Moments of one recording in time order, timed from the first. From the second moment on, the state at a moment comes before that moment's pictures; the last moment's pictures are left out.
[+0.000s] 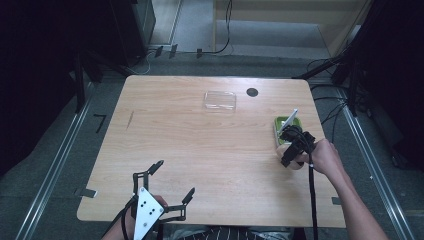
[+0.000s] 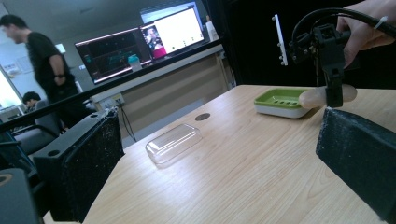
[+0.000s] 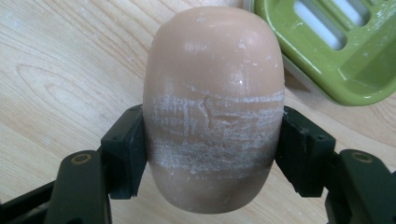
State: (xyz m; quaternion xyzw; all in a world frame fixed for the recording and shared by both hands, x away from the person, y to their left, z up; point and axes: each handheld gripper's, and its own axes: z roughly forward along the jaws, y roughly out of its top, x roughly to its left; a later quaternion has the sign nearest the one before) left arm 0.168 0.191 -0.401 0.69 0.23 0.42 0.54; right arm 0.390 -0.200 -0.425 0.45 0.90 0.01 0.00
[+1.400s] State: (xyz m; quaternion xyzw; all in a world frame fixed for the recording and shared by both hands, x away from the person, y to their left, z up) left arm 0.168 0.192 -0.401 0.69 0.23 0.42 0.54; right arm 0.423 -0.201 -0.412 0.45 0.89 0.01 0.00
